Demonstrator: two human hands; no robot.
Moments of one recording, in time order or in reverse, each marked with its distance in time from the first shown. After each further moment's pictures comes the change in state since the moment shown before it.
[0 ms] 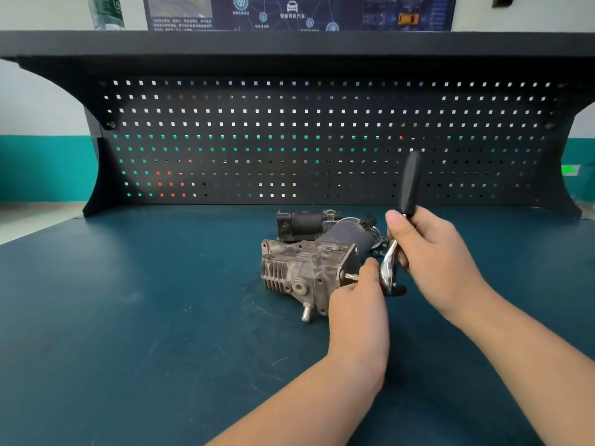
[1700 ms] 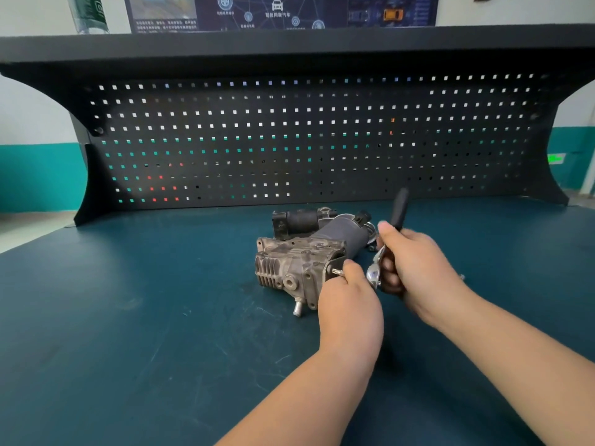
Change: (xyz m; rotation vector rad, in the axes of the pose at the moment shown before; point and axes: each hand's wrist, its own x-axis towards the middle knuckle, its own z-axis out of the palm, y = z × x) left_hand 0.000 0.010 -0.010 0.278 0.119 0.128; right_hand -0.003 0.006 0.021 0.346 0.065 0.535
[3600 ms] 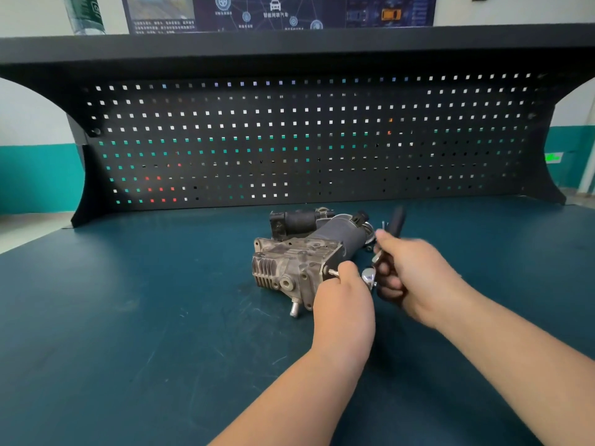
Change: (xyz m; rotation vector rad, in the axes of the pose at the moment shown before) left_hand 0.003 -0.001 -0.001 0.081 -0.057 0.001; right_hand -0.003 -0.005 -0.002 0.139 -0.057 0.151
